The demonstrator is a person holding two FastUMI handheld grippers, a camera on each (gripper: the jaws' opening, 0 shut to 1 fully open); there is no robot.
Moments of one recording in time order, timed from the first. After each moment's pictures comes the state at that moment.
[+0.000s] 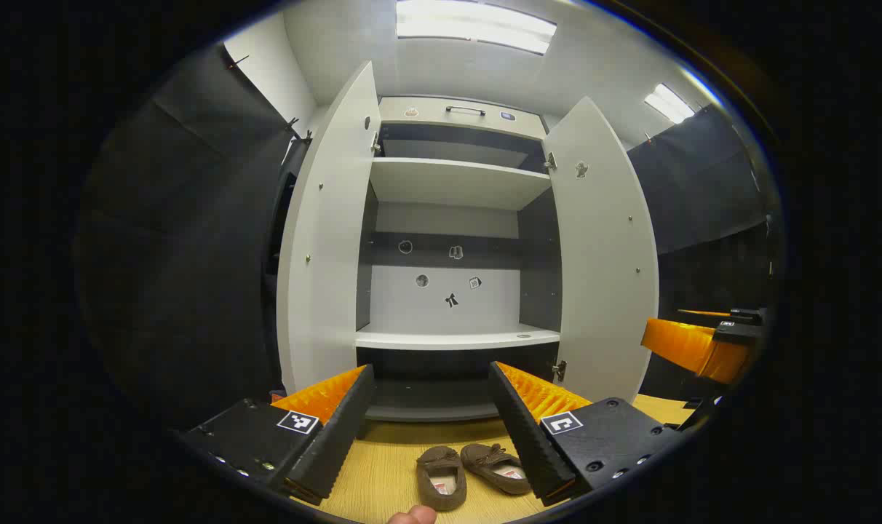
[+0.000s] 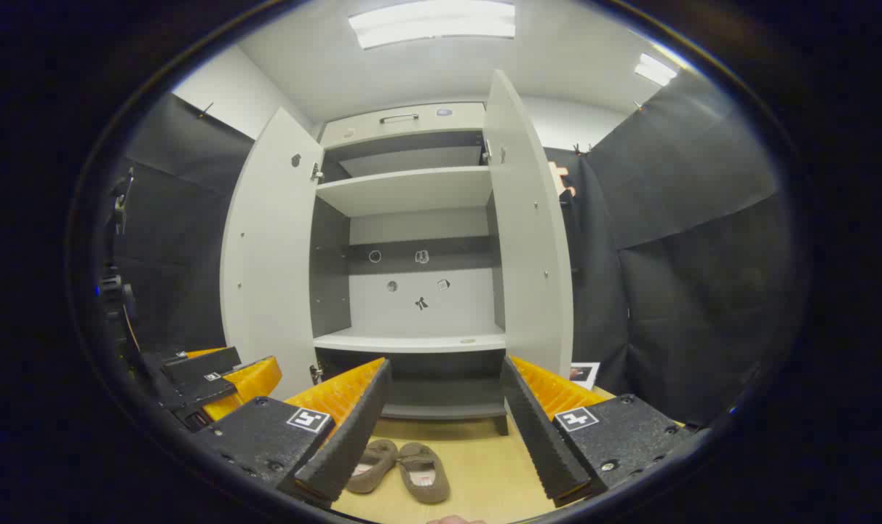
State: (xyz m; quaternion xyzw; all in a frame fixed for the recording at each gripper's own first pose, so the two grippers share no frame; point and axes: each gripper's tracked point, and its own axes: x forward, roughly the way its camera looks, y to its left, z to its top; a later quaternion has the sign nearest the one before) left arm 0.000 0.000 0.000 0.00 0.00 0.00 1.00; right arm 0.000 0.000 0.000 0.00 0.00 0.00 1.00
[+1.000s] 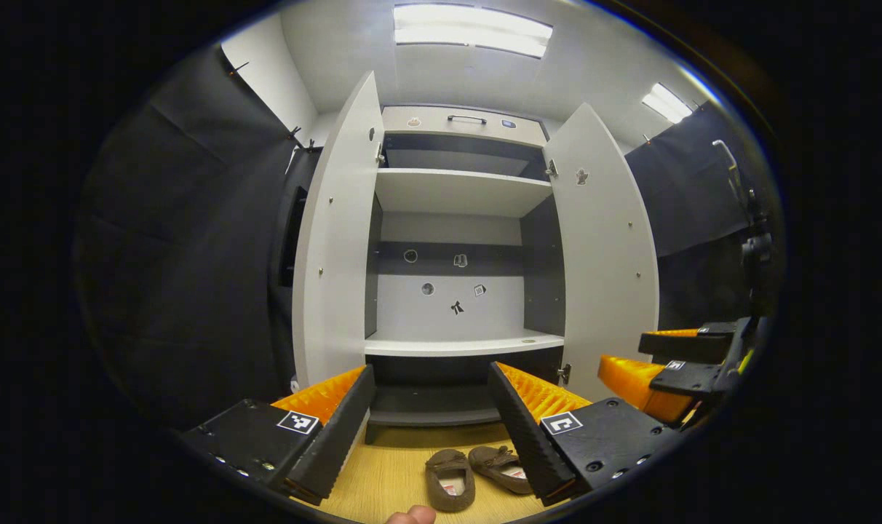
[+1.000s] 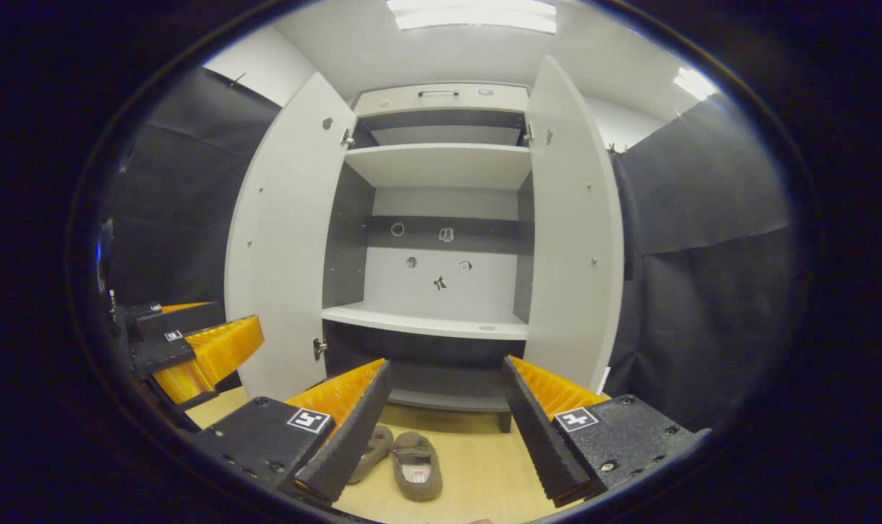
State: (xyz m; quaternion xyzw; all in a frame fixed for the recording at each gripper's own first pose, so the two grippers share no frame) left arm -0.009 0.013 0.008 0.01 -0.01 0.01 1.00; right arm 0.039 0.034 -0.057 -0.07 0.06 0.05 0.99
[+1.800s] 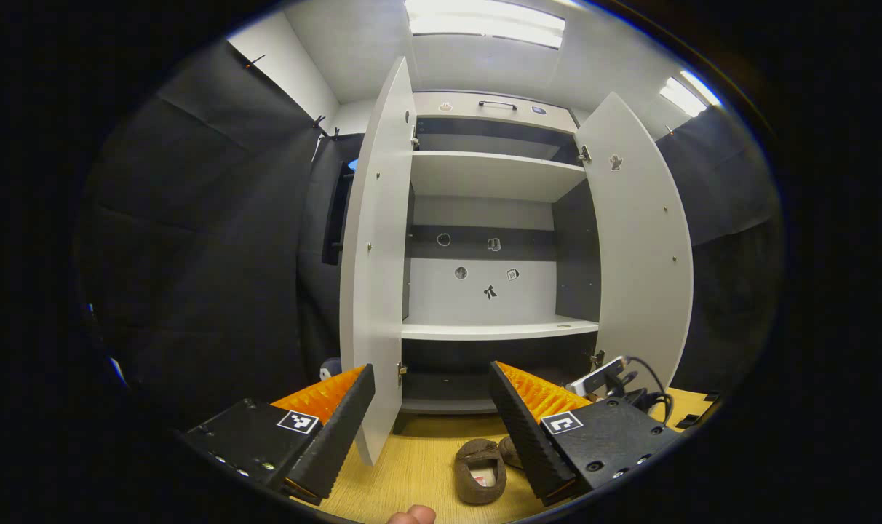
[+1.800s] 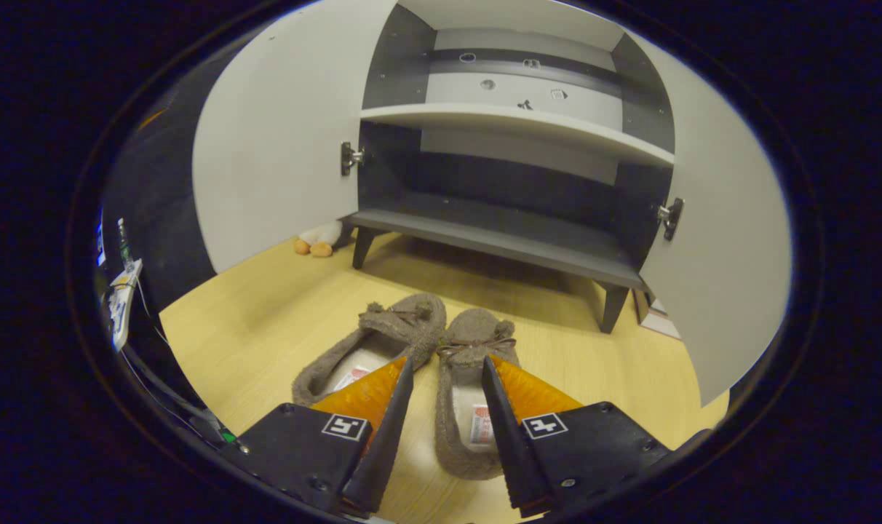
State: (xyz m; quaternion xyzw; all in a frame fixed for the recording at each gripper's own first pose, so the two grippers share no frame) left arm -0.009 0.057 -0.013 0.00 0.01 0.06 1.00; right arm 0.101 0.066 -0.337 -0.11 0.34 0.12 0.93
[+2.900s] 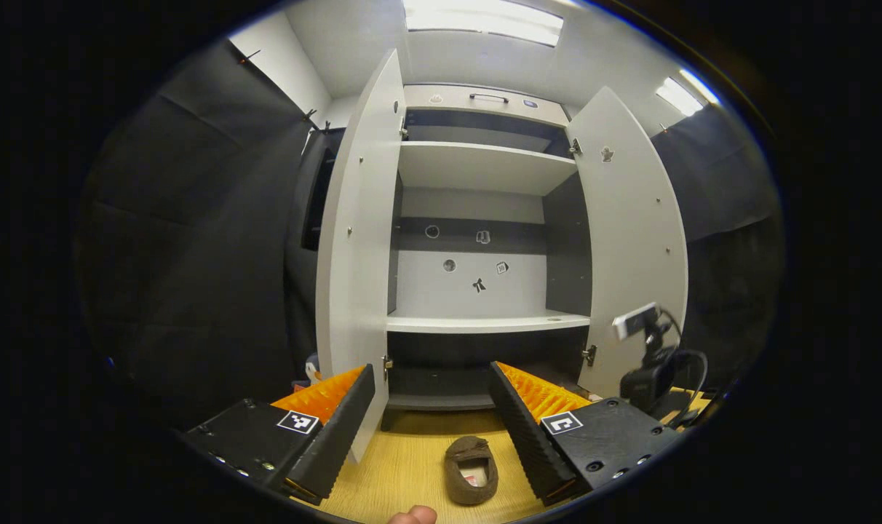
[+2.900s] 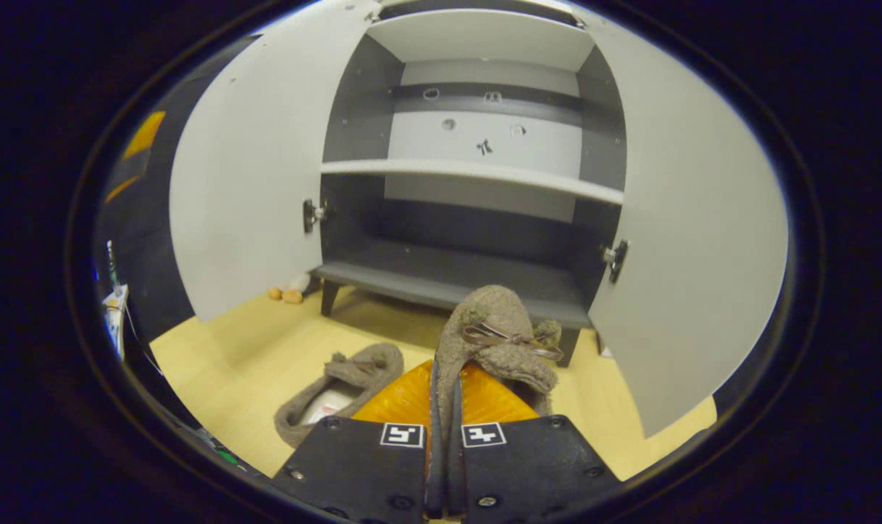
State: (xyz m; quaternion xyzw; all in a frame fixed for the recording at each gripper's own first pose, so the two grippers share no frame) left arm 0.001 0.040 -0.032 0.00 0.02 0.03 1.00; right arm 0.128 0.044 -0.198 -0.09 0.20 0.09 0.97
